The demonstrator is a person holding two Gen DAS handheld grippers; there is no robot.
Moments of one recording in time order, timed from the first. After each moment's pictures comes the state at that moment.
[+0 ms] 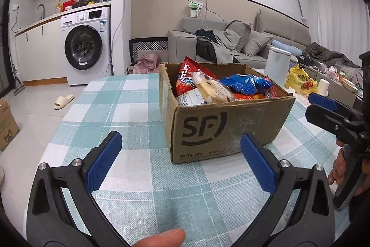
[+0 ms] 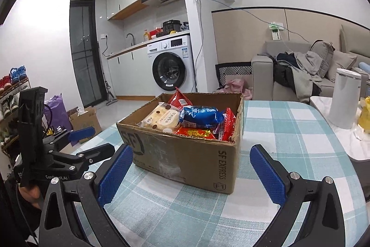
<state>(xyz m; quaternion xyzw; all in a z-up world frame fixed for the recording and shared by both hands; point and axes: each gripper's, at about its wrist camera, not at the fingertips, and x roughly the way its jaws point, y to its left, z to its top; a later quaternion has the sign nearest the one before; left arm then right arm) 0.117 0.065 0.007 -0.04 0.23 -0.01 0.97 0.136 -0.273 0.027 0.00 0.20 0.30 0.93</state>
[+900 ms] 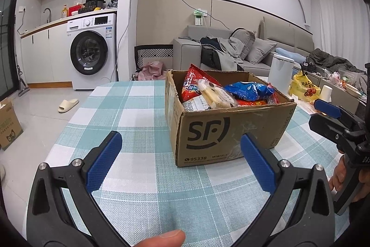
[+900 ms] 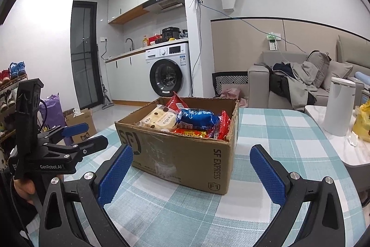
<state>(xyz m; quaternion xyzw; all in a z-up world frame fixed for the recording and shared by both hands) 0.106 0.067 0.008 -0.04 0.20 0.00 0.98 0.127 -0.278 0.023 -0.01 0.17 0.29 0.94</state>
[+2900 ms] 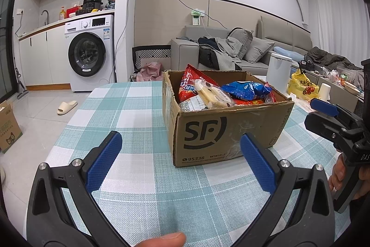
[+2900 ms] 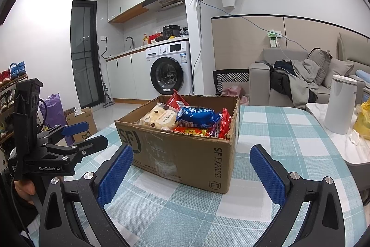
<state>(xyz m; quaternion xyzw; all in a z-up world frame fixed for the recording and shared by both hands) 0.105 0.066 0.008 -0.04 0.20 0.00 0.98 0.131 -0.276 0.020 -0.01 0.18 0.29 0.94</state>
